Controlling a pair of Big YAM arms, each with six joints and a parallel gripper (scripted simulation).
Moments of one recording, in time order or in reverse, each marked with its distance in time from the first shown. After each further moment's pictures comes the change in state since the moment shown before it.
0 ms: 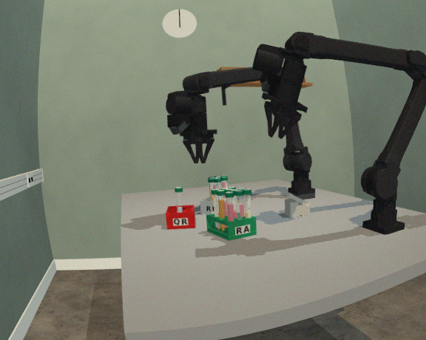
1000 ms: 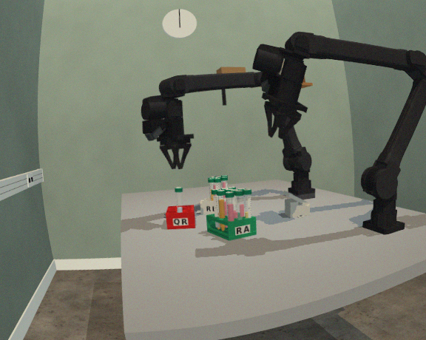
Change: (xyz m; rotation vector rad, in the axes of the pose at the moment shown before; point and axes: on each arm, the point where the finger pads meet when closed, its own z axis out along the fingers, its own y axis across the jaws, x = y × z) left arm 0.000 0.000 0.000 0.000 0.000 0.000; right arm -0.071 -0.027 0.011 -0.003 0.026 0.007
